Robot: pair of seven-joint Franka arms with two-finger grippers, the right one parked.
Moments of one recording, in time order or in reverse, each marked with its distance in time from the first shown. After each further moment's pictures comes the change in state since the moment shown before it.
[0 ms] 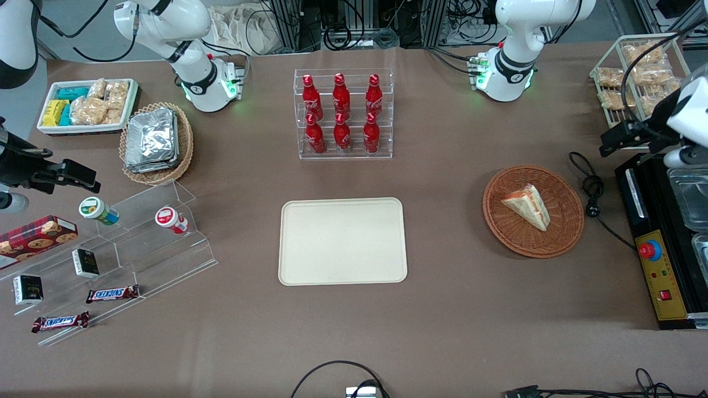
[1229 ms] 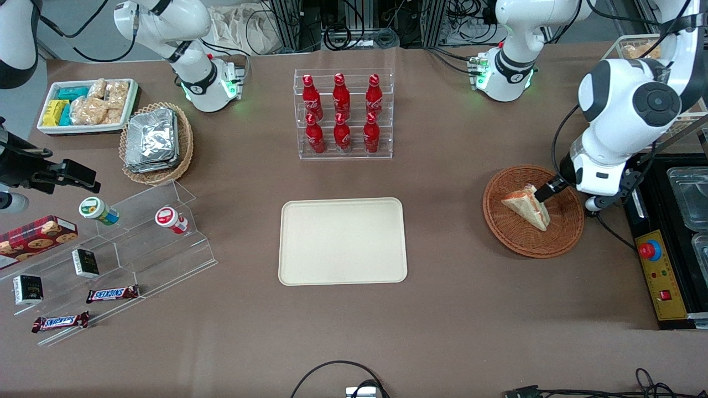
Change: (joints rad) arm -0.001 -0.040 -0.081 -0.578 0.012 0.616 -0.591
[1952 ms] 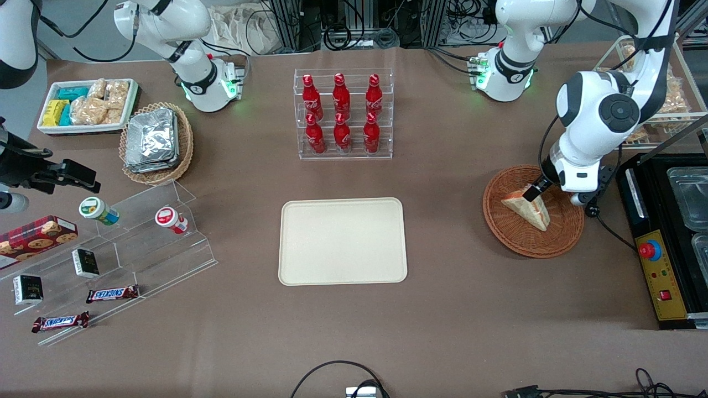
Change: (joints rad) arm 0.001 0.005 -0.001 -0.185 0.001 0.179 -0.154
